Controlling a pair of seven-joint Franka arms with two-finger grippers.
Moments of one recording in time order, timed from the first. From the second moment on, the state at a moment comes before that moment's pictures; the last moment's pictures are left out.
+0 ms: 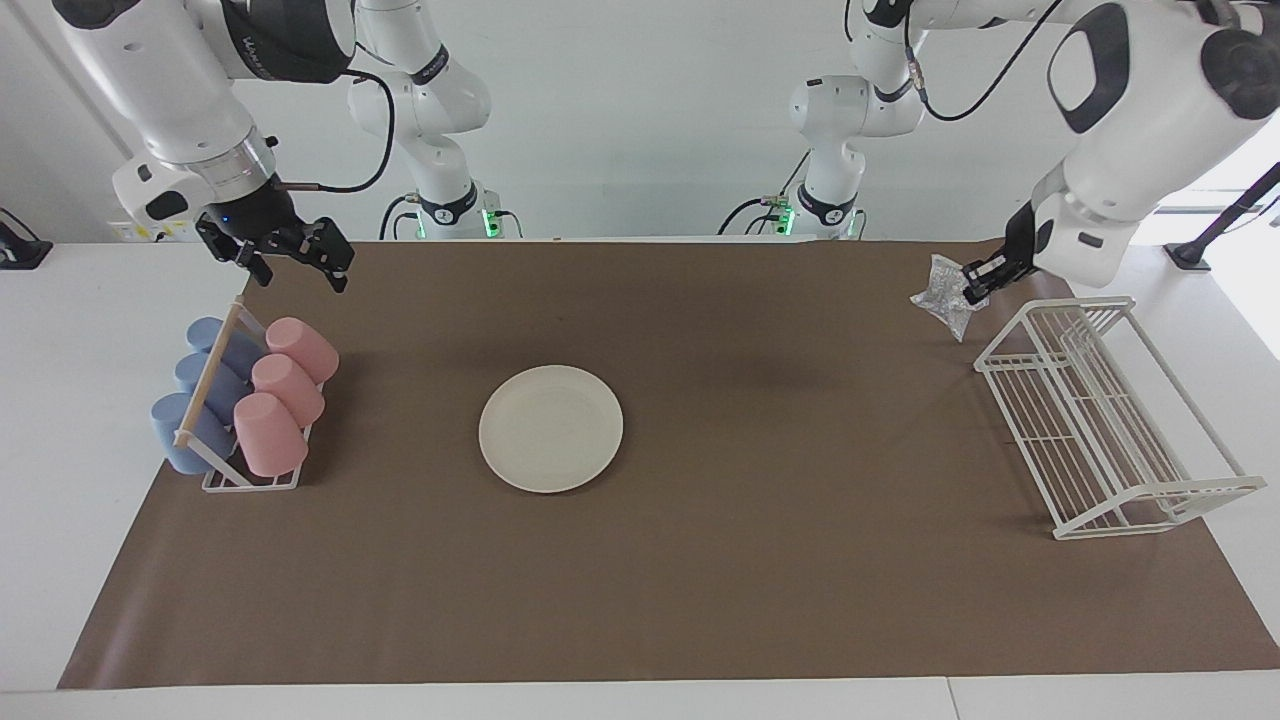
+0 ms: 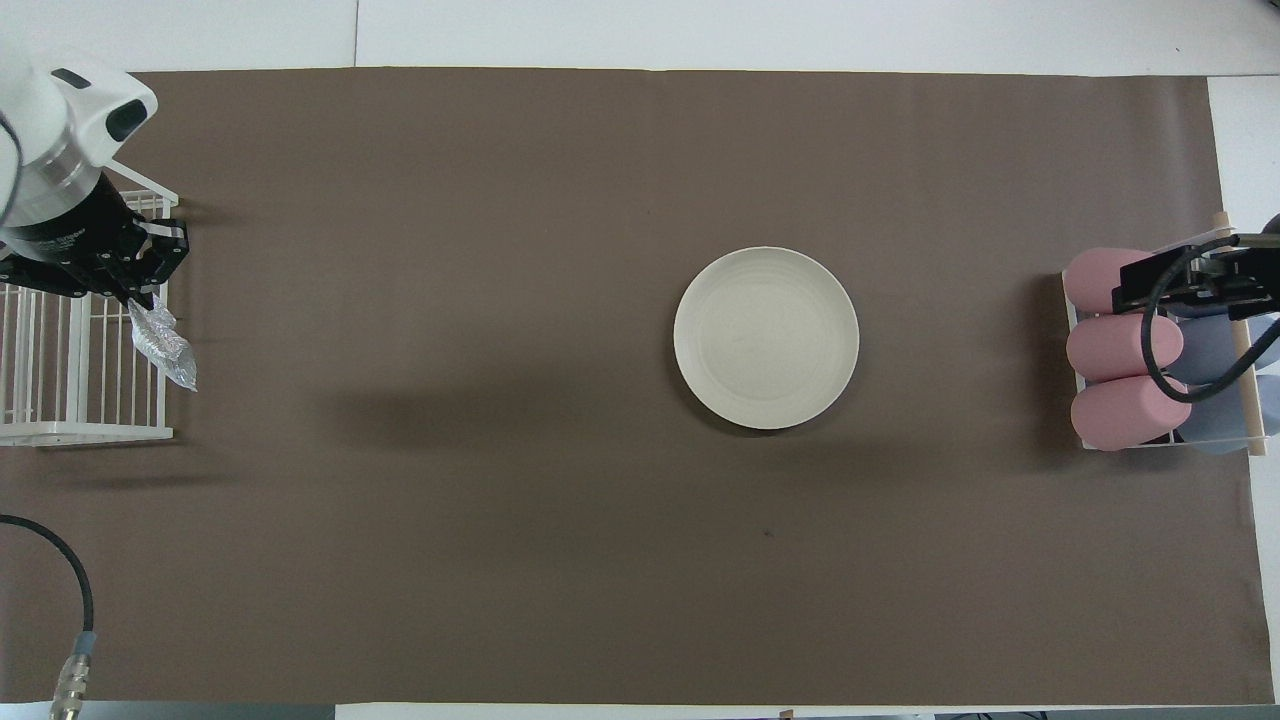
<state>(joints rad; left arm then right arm) -0.03 0.19 0.00 -1.28 -0.21 1.28 -0.38 0.05 -0.01 -0.08 -1.62 0.00 1.56 0.16</state>
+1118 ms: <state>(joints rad) -0.07 -0.29 -0.03 -2.25 -1.20 1.80 -0.02 0.06 -0.08 0.36 -1.62 0.08 1.51 1.44</state>
